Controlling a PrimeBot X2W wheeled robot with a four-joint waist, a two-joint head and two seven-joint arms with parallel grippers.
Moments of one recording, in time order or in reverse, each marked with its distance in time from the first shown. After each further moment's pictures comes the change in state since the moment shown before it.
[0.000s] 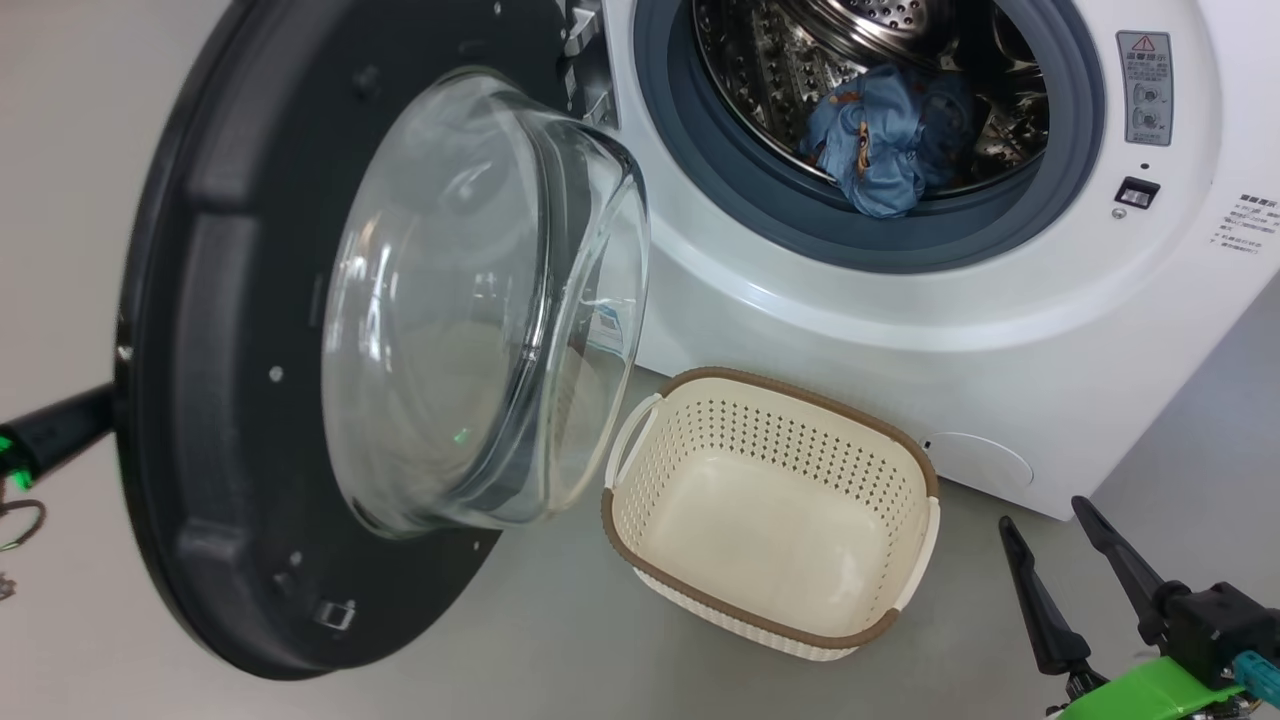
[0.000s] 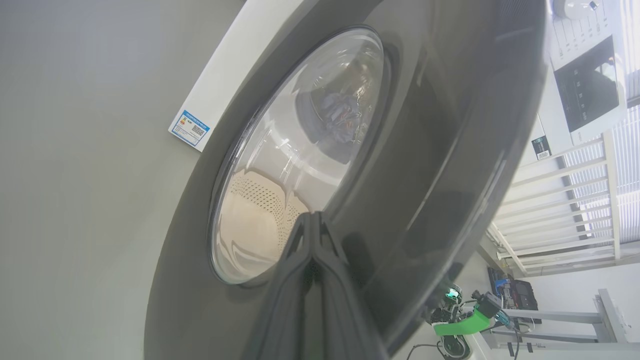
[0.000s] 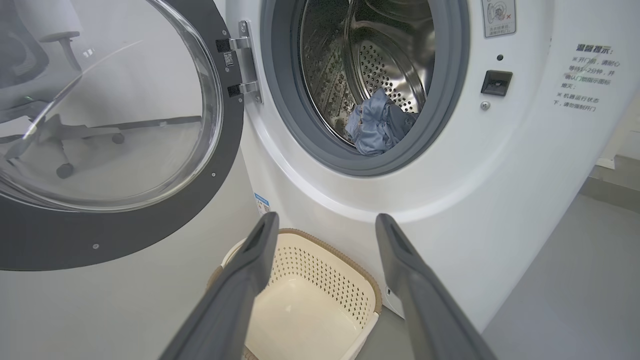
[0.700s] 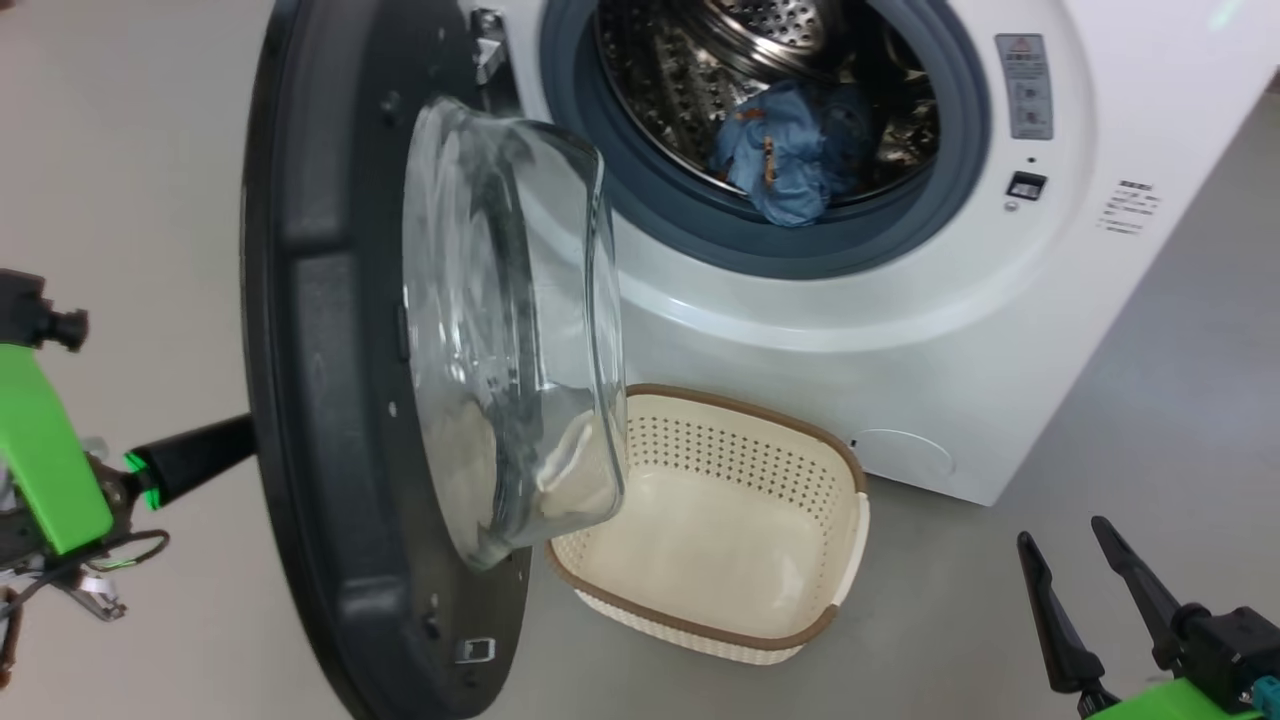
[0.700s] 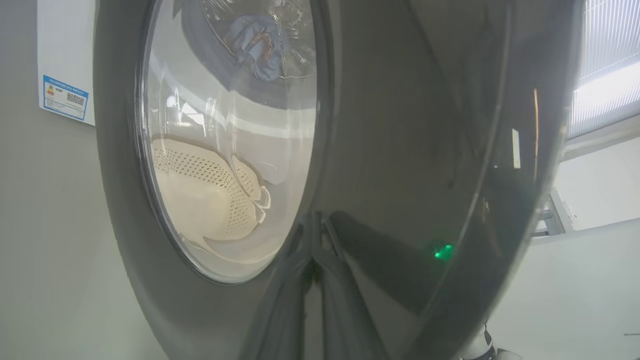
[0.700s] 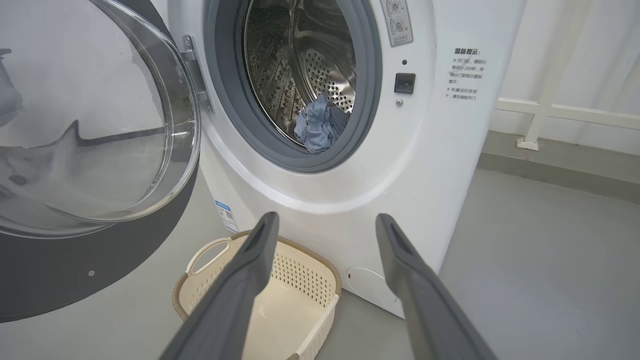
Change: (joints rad) left arm 0.012 -0.065 -0.074 -0.133 0.003 0.000 0.062; right arm 0.041 0.037 -0.051 -0.021 -0.001 0.000 0.000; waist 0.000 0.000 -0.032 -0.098
